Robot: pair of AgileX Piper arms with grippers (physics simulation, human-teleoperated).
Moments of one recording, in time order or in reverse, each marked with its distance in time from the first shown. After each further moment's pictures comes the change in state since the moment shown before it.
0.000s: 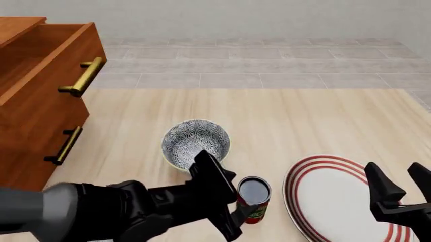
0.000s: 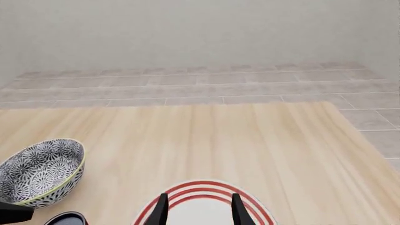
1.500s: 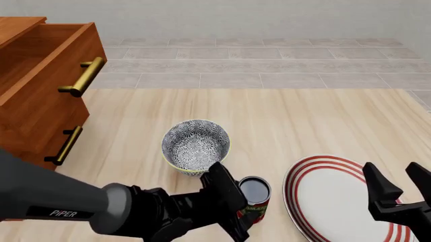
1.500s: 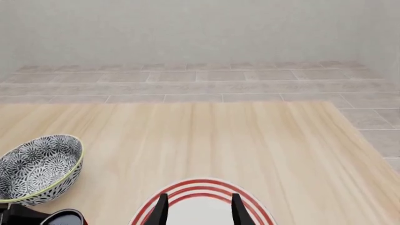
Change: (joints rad) left arm 0.011 0.226 -0.048 -0.126 0.008; right arm 0.002 0.033 0.000 -0.018 -0.015
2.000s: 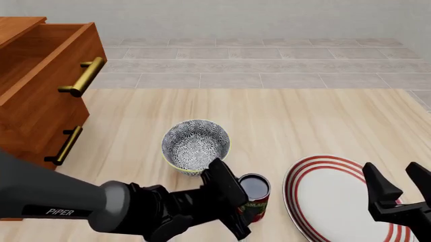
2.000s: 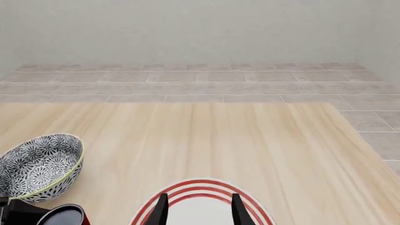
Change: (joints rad) left arm 0.005 -0.012 -0.011 0.000 -0.006; right arm 0.004 -0.006 0.000 0.003 -0.009
